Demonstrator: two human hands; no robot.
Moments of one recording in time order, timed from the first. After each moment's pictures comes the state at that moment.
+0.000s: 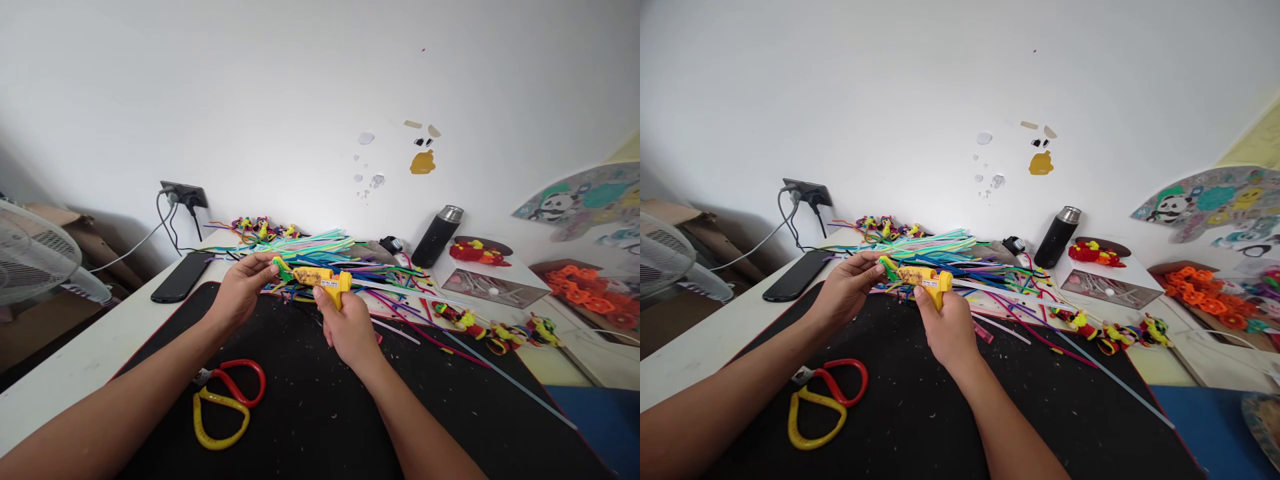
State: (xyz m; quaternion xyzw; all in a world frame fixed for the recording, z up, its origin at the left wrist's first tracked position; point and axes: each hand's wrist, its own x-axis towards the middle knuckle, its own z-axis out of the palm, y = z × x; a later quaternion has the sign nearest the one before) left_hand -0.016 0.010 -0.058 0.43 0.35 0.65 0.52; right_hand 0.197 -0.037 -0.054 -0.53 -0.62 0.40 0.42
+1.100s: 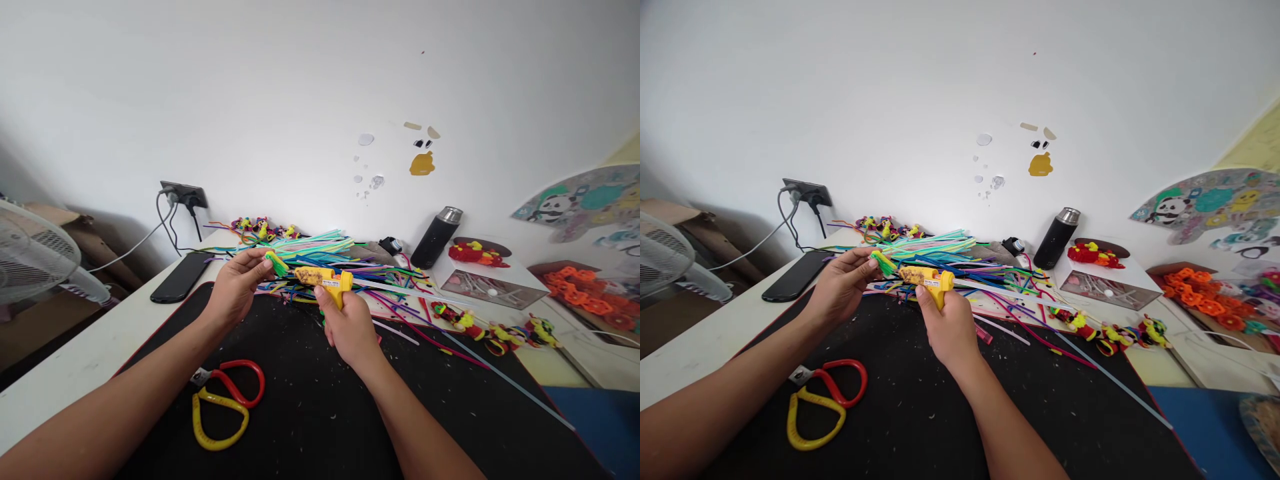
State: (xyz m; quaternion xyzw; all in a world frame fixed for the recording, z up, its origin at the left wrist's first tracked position) left_hand -0.019 0.011 -0.053 0.41 0.34 0.68 0.50; right_hand 0.198 -0.037 -0.053 -0.52 -0.61 0.41 0.44
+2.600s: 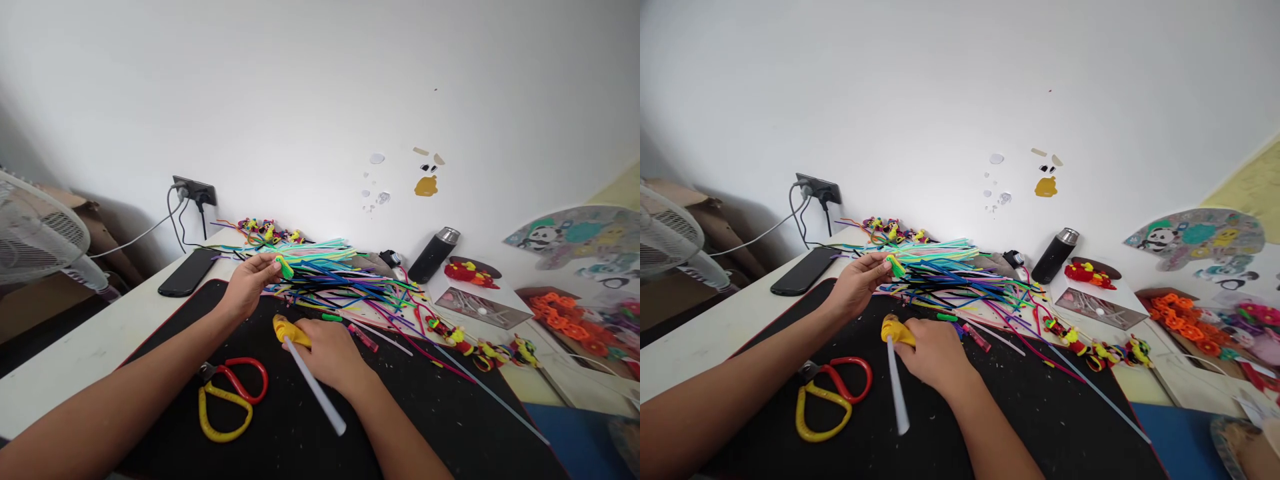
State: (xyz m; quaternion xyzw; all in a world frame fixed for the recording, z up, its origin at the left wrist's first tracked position) left_hand -0.028 0.025 -0.070 0.39 0.35 0.67 0.52; right_hand 0.182 -0.052 -0.054 -0.46 -0.87 0.14 0.10
